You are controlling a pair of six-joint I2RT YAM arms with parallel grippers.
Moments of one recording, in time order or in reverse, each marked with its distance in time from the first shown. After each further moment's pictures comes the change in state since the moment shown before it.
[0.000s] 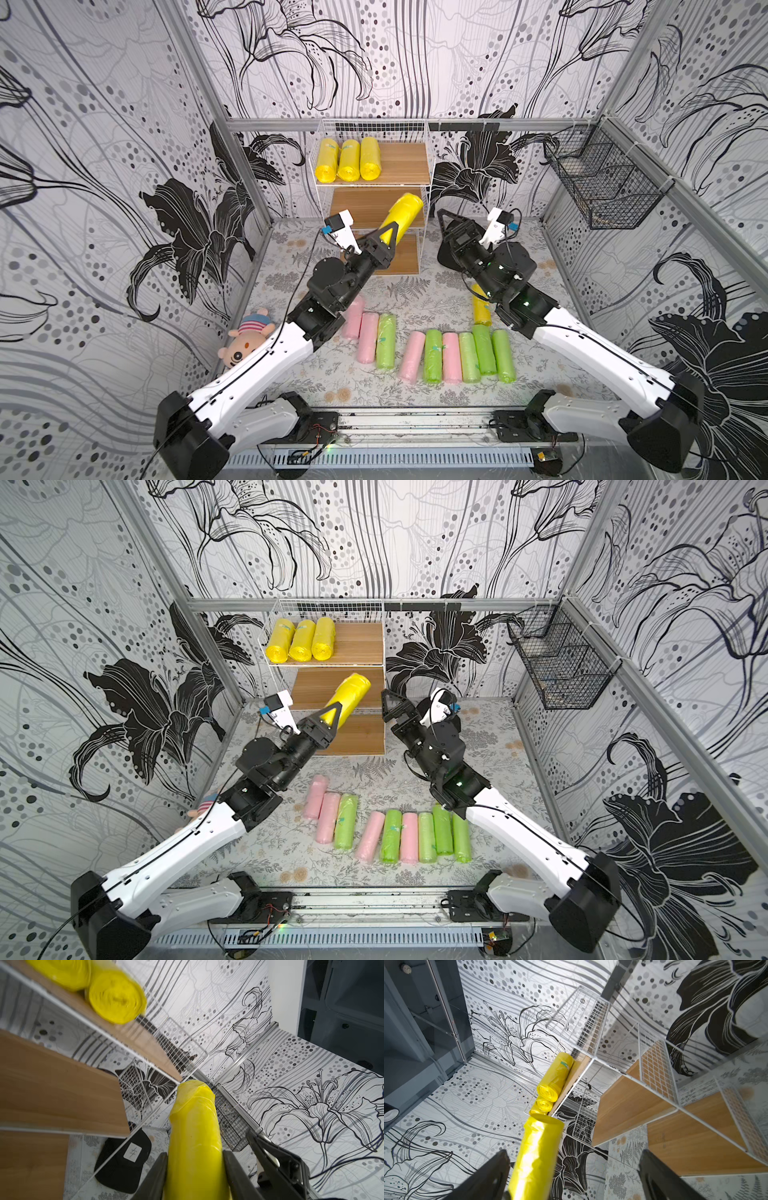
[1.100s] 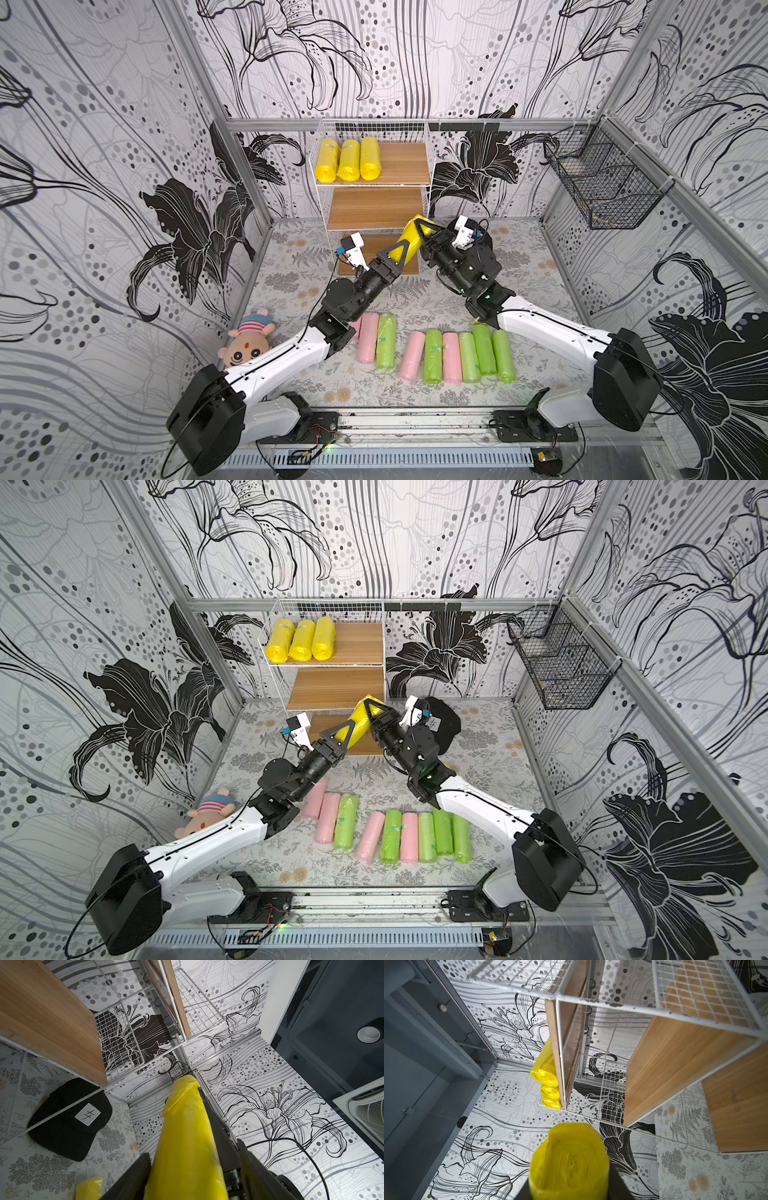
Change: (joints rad) left arm -0.018 0.099 -0.348 0.499 0.123 -0.436; right arm 0.004 0.279 -0.055 0.420 -0.173 0.378
